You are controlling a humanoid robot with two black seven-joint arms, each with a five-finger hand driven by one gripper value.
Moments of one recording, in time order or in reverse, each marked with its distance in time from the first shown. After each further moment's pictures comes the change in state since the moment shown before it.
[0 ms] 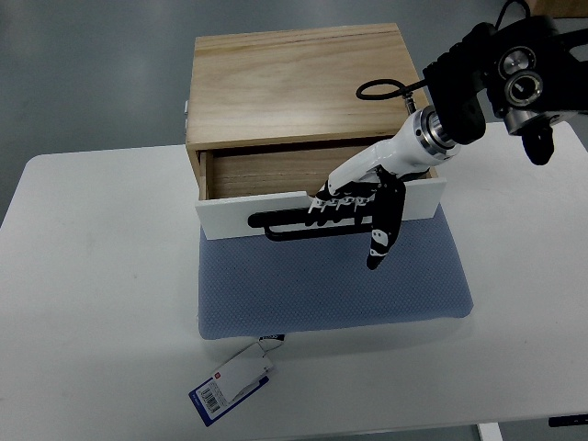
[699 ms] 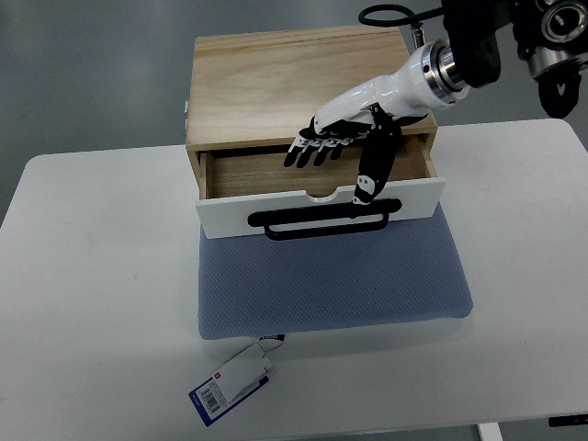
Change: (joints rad) left arm 0.000 0.000 0.000 0.000 0.000 0.000 0.000; right arm 0.109 -0.063 0.067 0.001 0.050 -0.028 0.007
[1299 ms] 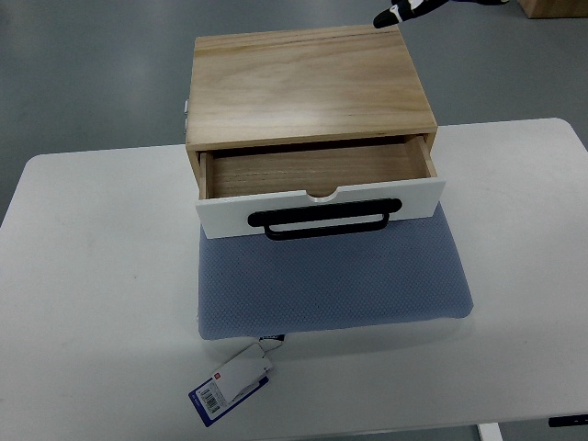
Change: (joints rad) left arm 0.000 0.000 0.000 0.000 0.000 0.000 0.000; right arm -0.332 -0.180 0.322 -0.284 0.250 -0.356 0.085
